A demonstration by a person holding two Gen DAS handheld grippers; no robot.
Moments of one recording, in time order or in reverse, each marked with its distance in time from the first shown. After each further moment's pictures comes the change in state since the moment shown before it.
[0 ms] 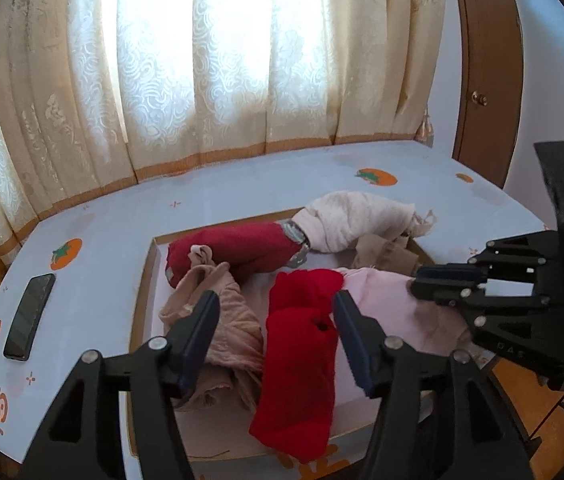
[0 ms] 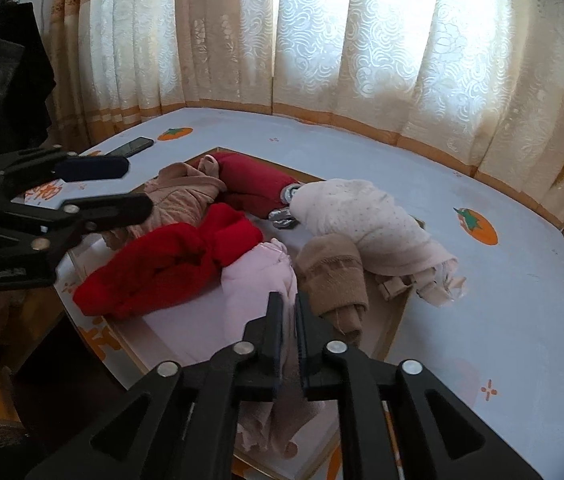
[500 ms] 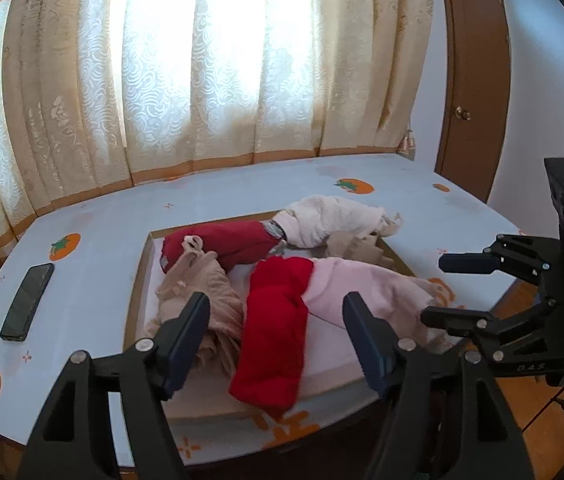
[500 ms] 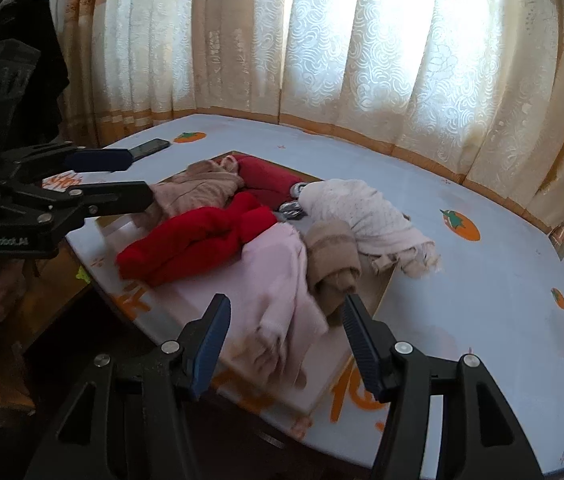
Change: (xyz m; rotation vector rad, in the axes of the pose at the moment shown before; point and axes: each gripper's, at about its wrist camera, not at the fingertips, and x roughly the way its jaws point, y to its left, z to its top) left arm -0.040 -0.008 -0.022 -0.020 -0.046 -0.054; right arm -0.052 0.012 -0.029 -0.032 -0.043 0.001
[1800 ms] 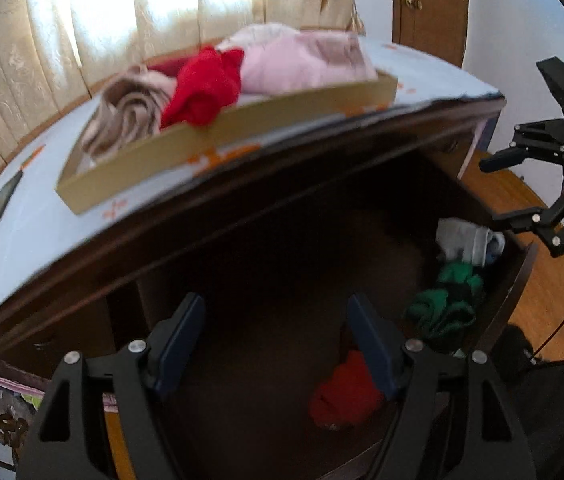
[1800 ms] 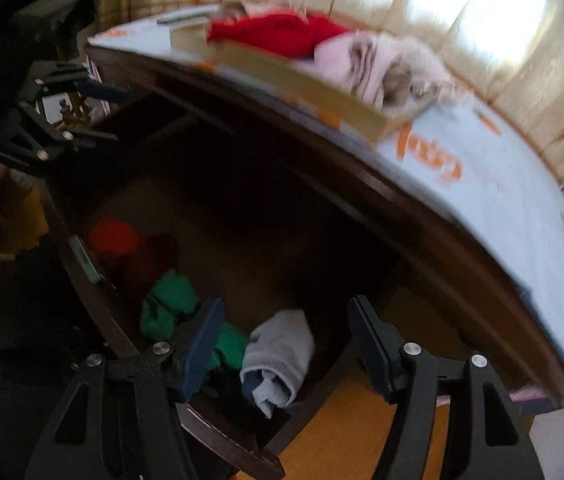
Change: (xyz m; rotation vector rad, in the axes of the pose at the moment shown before) left arm -0.009 -0.026 -0.155 0.167 0.321 -0.065; right arm -0.024 0.039 -0.146 -0.161 0.340 0.028
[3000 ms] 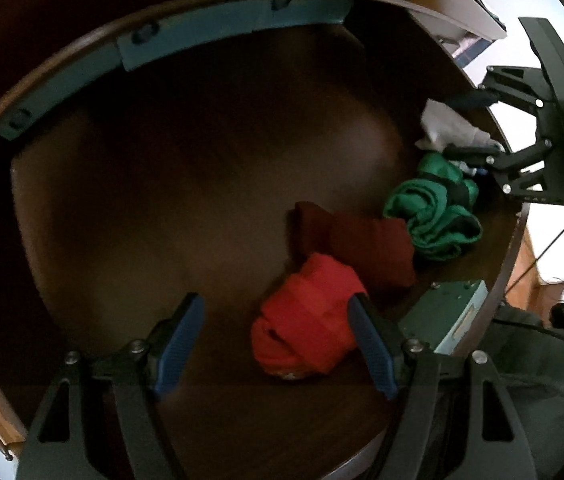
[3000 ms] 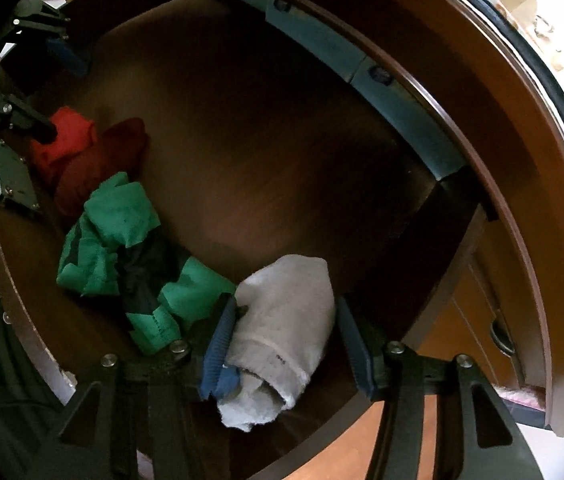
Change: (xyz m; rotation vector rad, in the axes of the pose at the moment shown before) left arm 0.088 -0.014 -0.031 -0.059 0.494 -0.321; right arm 0.105 0.017 0.025 -0.141 0.328 0.003
